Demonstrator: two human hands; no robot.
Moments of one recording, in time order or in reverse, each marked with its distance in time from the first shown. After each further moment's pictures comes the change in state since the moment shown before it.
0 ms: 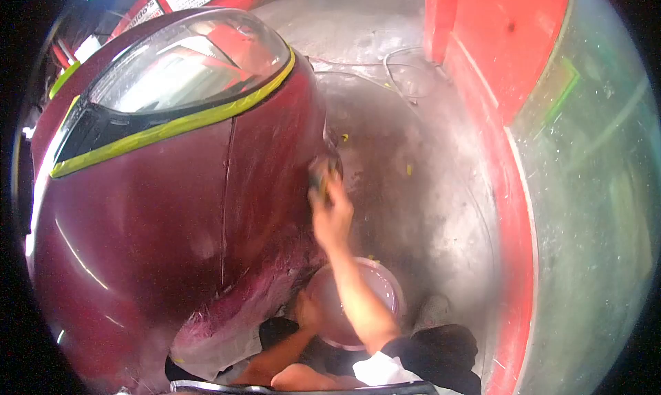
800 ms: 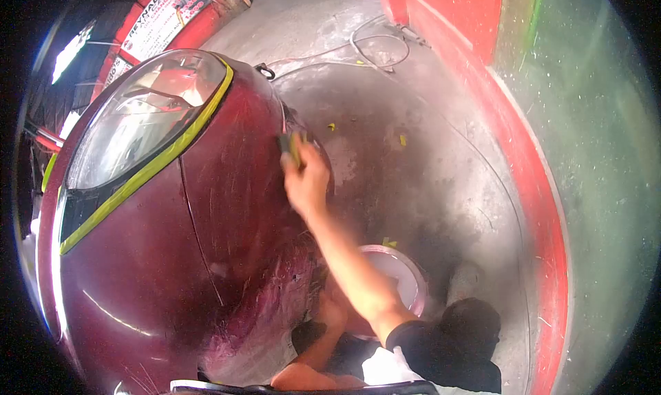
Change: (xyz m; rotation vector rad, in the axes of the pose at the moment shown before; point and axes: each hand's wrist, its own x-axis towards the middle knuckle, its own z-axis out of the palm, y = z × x) left_hand -0.004 -0.016 0.012 0.023 0.000 0.045; right_hand 0.053 -0.025 0.010 0.186 0.106 0.193
